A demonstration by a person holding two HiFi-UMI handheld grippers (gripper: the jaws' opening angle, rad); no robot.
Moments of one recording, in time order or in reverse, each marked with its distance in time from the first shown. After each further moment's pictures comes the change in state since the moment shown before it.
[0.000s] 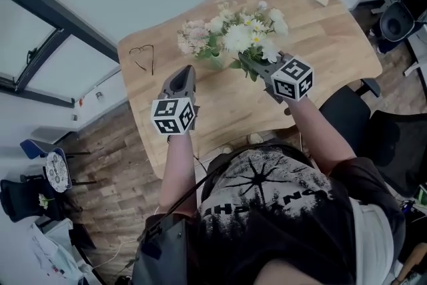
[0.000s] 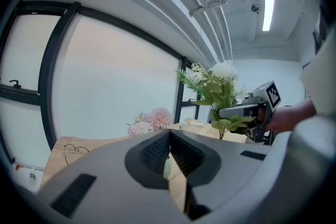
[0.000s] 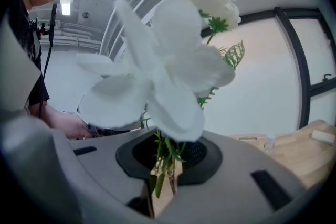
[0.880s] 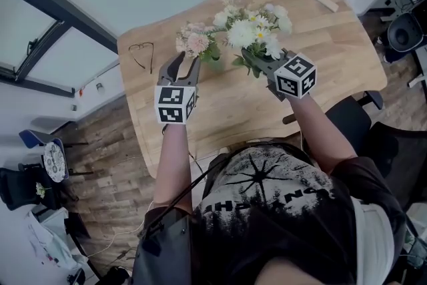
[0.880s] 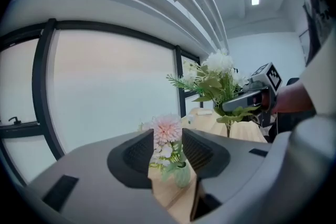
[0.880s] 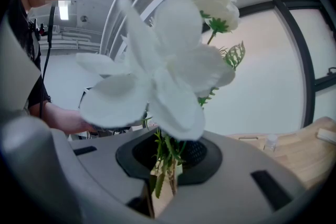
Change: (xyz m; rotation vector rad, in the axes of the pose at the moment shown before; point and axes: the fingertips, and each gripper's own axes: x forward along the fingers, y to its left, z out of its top) left arm 0.052 0.009 0.020 0.214 0.086 0.057; right arm 0.015 -0.047 -0.003 0.023 0.016 0.036
